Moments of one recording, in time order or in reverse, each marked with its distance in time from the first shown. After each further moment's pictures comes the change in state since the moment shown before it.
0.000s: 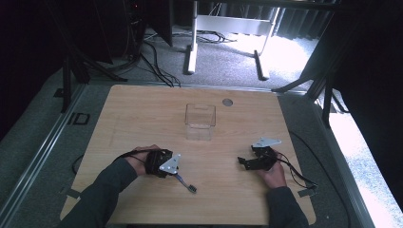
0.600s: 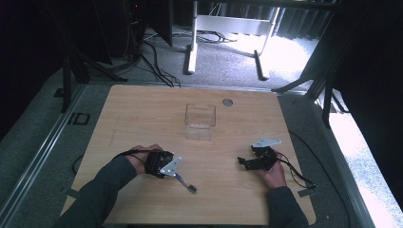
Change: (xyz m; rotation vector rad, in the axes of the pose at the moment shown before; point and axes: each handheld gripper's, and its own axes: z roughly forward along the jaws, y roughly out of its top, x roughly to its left) left arm -0.002 0.002 0.002 0.069 0.010 0.110; right arm 0.000 0.000 0.000 0.000 0.002 -0.004
